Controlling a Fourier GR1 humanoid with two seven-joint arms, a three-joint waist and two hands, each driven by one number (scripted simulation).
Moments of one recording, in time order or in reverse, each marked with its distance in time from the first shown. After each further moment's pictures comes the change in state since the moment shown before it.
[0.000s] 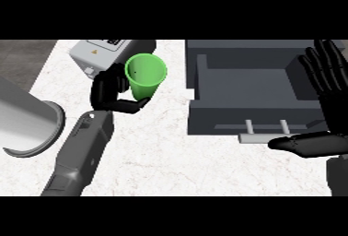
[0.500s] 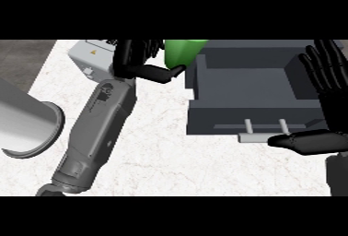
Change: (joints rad) left arm -0.188 -0.054 -0.179 -0.226 0.068 0.162 0.356; right arm -0.011 0.000 -0.002 0.013 0.010 -0.003 -0.013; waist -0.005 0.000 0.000
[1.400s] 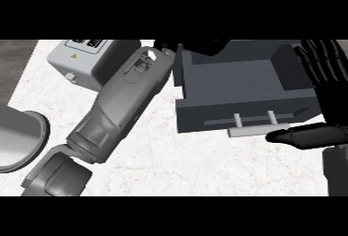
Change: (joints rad) left arm -0.405 -0.006 -0.260 0.373 0.145 0.301 0.316; right arm -0.054 -0.004 0.000 0.039 -0.023 0.025 -0.025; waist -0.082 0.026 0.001
